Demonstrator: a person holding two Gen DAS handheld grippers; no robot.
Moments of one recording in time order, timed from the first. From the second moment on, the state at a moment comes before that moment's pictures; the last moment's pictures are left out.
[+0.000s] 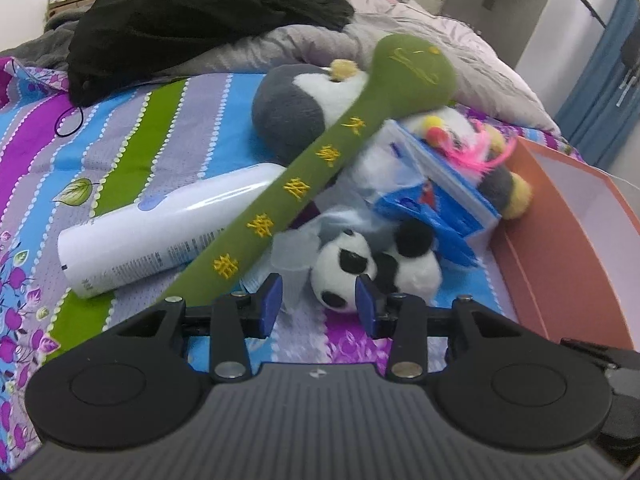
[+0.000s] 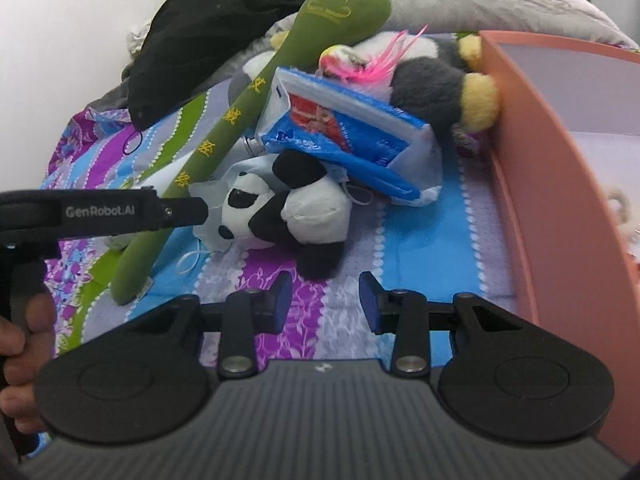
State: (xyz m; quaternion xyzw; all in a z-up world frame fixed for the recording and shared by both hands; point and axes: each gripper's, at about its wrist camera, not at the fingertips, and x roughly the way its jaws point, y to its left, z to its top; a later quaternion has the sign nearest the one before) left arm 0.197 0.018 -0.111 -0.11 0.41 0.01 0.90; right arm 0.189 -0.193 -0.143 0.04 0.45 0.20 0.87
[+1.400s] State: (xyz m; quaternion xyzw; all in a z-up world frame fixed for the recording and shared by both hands) left arm 0.125 0.012 -0.085 -0.15 0.41 0.01 0.90; right arm 0.128 -0.201 -0.124 0.02 0.46 0.18 0.87
